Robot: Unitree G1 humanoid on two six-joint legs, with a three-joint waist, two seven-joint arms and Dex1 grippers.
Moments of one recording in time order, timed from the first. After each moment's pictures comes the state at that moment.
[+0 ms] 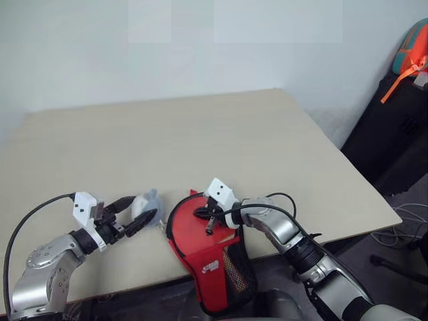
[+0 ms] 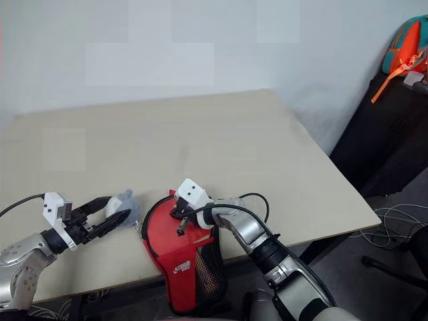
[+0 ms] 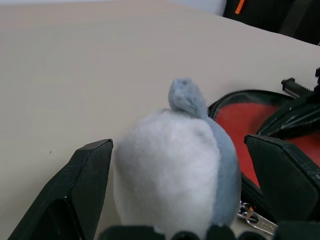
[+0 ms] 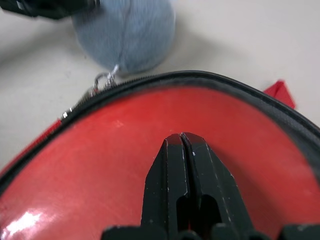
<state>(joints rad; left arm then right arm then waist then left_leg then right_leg) 0.14 0.63 0.37 -0.05 -0.55 0.32 -0.92 -0.54 -0.05 0.53 0.20 0.13 0.57 0.70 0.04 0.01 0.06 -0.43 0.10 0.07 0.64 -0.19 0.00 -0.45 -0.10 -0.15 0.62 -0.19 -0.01</state>
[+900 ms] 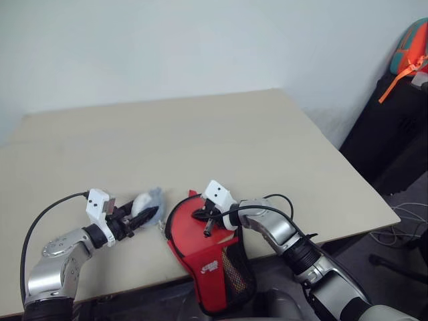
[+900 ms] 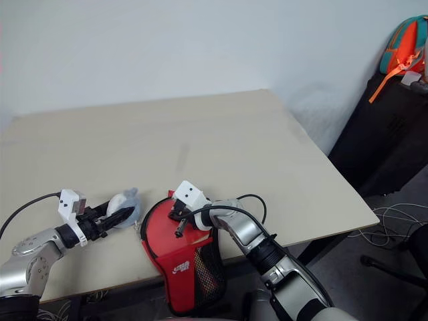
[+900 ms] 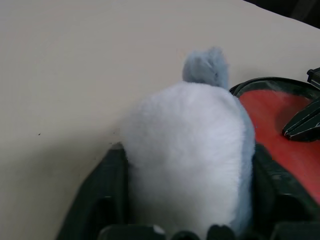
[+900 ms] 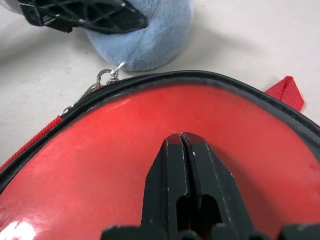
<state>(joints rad) 0.04 0.63 0.30 0.09 -0.50 0.36 -0.90 -0.54 -0.03 0.53 0.21 0.11 0.57 0.71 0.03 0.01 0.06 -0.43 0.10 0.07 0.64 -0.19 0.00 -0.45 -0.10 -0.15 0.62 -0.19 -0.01</state>
